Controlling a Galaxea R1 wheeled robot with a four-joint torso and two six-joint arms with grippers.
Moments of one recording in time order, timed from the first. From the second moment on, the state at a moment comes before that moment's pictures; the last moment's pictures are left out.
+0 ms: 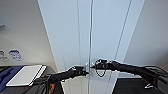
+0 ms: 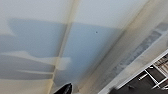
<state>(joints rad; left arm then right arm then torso) 0.41 2.95 -2.27 0.25 0.21 -0.39 -0.29 2.83 -2.00 -0.19 -0.30 0.41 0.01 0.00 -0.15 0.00</state>
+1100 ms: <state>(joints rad) 0.40 3.12 -2.46 0.29 0.23 -0.40 -0.31 2.88 -2.02 -0.20 -0.26 0.39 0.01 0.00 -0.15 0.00</state>
